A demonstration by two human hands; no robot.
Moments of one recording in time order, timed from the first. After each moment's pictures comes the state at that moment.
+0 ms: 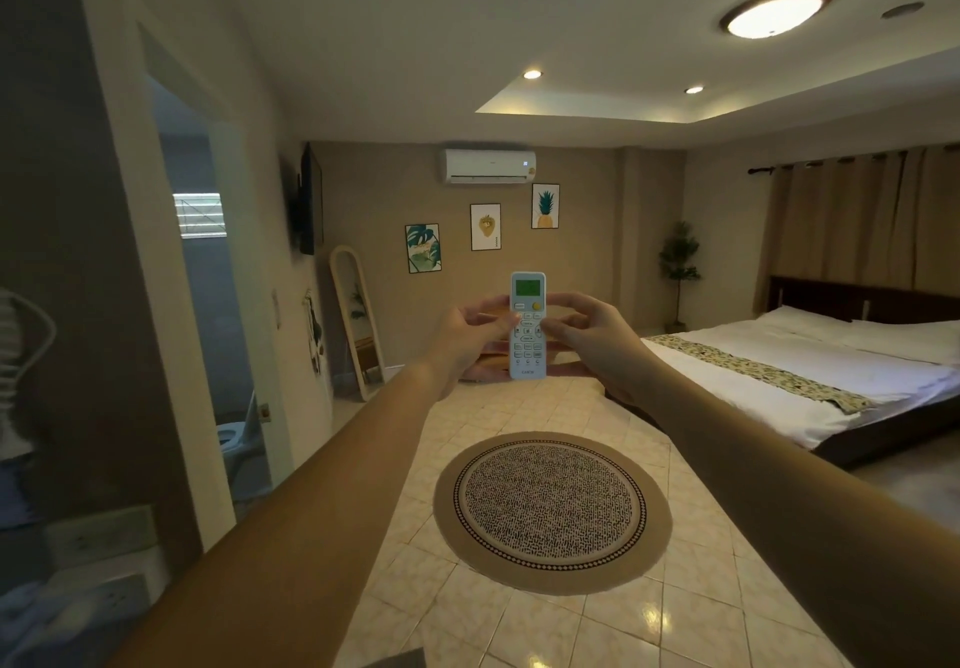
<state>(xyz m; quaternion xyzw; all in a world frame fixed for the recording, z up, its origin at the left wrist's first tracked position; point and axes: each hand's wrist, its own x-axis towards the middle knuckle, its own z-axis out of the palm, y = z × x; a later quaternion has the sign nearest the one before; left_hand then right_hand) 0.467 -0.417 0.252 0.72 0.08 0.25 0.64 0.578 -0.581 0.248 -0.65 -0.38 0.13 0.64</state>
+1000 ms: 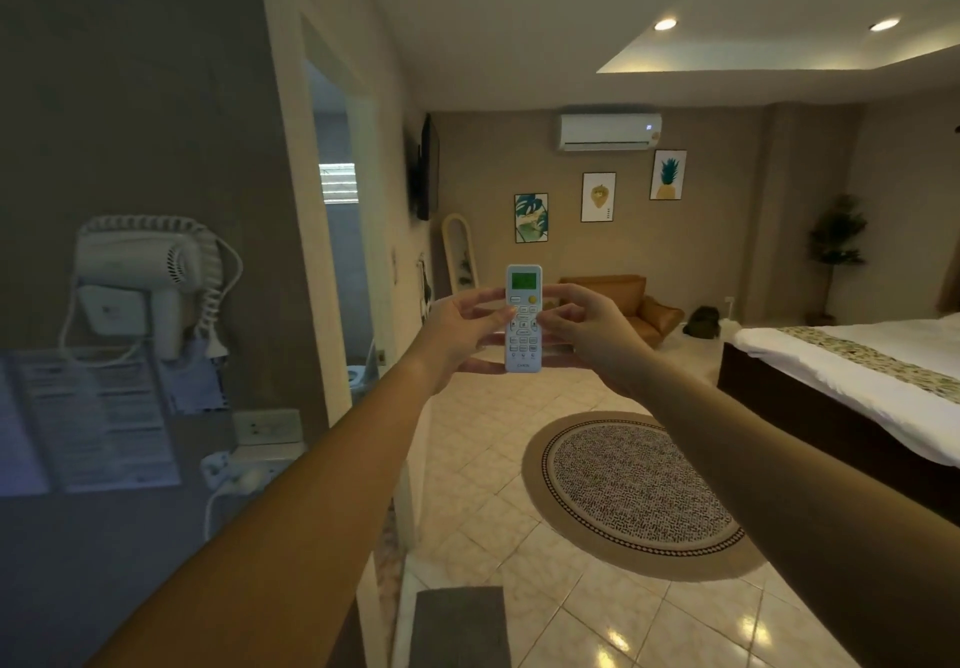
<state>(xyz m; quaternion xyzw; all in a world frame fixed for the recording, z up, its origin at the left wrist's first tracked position) 0.356 -0.387 0.222 0.72 0.17 0.33 0.59 0.508 -0.521 0.222 -0.61 -0.46 0.22 0.61</state>
